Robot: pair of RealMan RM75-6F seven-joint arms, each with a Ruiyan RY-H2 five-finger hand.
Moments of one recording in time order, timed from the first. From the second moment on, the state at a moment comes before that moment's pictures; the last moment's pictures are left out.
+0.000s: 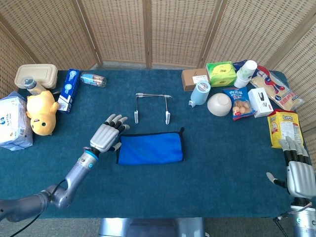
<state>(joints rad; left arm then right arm) -0.72 -1.66 -0.12 -1.22 1.35 0.99 0.18 0.06 -1.20 0.13 -1.64 -1.39 1.51 -0.04</state>
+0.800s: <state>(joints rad) -0.66 -1.69 -0.05 -1.21 1.48 1.10 0.14 0.05 -1.20 0.12 -1.64 -1.39 1.51 -0.03</state>
